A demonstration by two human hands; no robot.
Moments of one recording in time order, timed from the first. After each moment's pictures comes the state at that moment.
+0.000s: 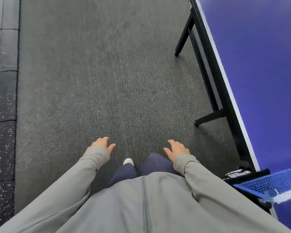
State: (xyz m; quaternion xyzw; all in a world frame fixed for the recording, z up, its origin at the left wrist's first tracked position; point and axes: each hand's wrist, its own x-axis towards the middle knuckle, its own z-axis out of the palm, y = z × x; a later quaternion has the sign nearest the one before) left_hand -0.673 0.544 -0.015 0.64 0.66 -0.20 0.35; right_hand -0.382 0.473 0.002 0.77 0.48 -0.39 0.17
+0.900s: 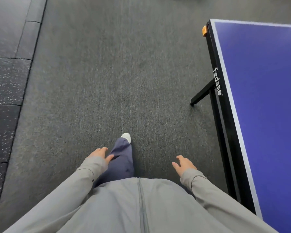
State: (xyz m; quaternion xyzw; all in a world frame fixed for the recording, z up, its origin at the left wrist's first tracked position) left_hand -0.633 0.986 -0.029 0.56 0.70 -0.18 0.39; right_hand -0.299 0.938 -0.033 0.77 0.44 -0.42 0.19
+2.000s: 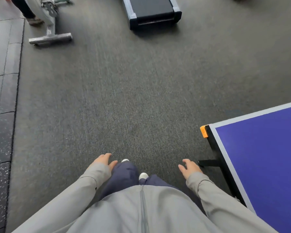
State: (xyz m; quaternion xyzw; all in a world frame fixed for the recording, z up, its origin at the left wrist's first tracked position) left_hand -0.522 1.653 -0.004 0.64 0.66 -0.20 0.34; right_hand -0.197 1.540 -0.022 0.82 0.35 -0.45 0.07
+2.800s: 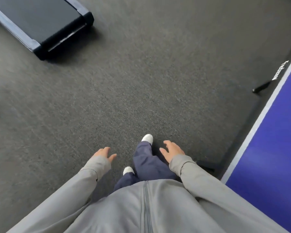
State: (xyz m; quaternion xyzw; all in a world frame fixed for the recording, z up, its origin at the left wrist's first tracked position) left_hand -0.234 2.105 -0.012 0.79 0.45 -0.31 0.30; right_hand -0.043 1.900 -0.005 0.88 0.18 -0.44 -0.07
